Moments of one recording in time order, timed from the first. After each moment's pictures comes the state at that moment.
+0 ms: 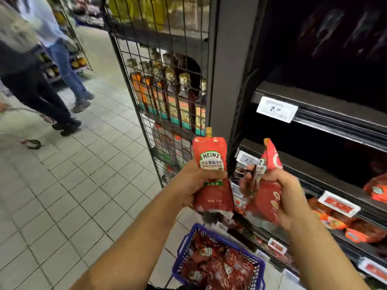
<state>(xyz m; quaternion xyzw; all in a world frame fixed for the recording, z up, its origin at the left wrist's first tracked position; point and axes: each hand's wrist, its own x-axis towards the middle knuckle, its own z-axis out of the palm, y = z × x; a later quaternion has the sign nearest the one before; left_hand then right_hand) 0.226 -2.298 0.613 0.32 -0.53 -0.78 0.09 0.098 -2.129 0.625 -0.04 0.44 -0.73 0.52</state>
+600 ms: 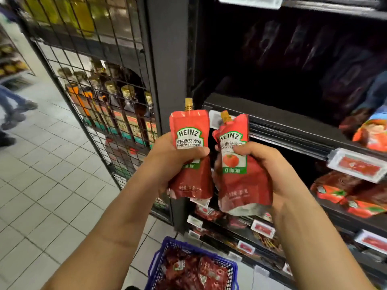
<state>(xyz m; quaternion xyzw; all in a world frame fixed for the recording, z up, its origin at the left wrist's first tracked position) 0.134 -2.302 0.676 0.24 -0.63 -0.72 0.16 0.036 -2.123 0.714 -0.05 0.46 -0.72 0.51</state>
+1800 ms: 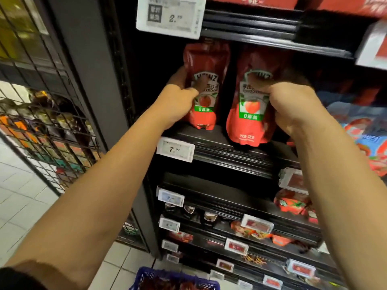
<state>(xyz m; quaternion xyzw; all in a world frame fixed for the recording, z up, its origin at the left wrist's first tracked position) -0.078 -2.319 0.755 0.02 -0.74 -0.61 0.28 -0.136 -2.110 0.809 -0.17 0.66 -0.73 0.09</state>
